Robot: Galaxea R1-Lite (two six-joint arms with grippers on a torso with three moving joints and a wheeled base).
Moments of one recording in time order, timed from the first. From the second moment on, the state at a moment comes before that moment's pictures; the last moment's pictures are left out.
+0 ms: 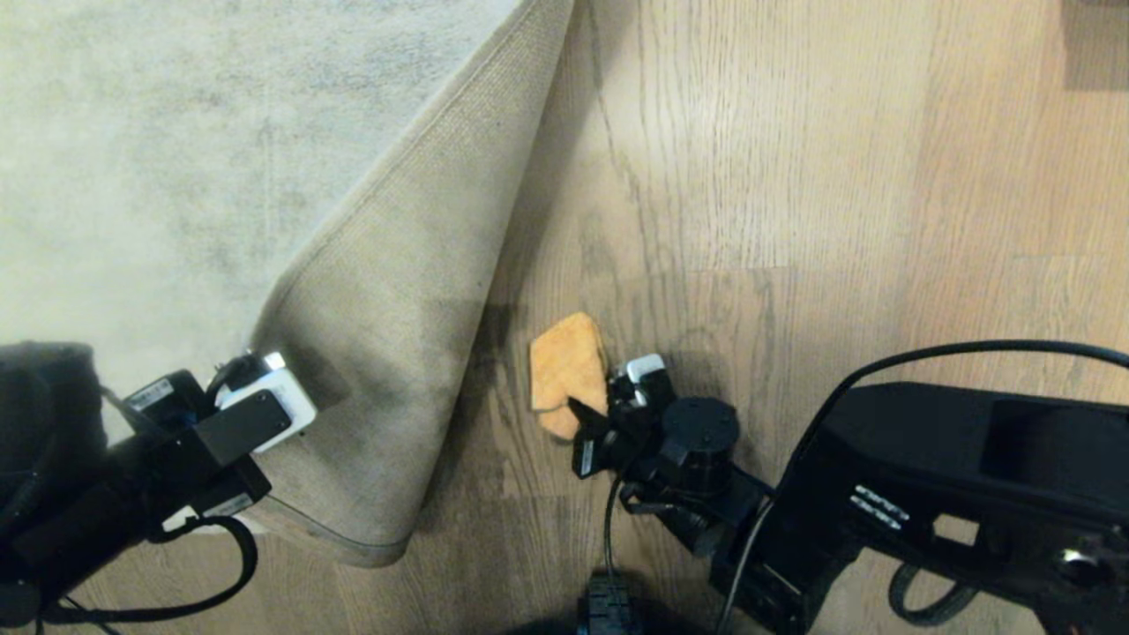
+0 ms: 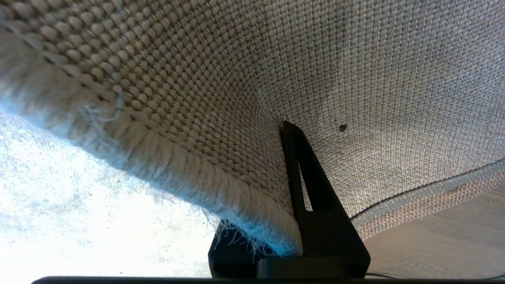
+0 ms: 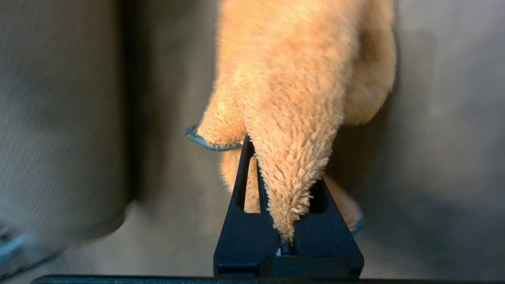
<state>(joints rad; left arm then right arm) -0.17 1.35 -0.41 -0.56 0.18 1.01 0.78 2.33 -0.90 -1.43 -0.17 0.13</state>
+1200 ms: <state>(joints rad) -0.18 1.34 -0.41 -0.56 0.18 1.01 0.46 1.80 -0.43 -1.44 -0.17 0.09</state>
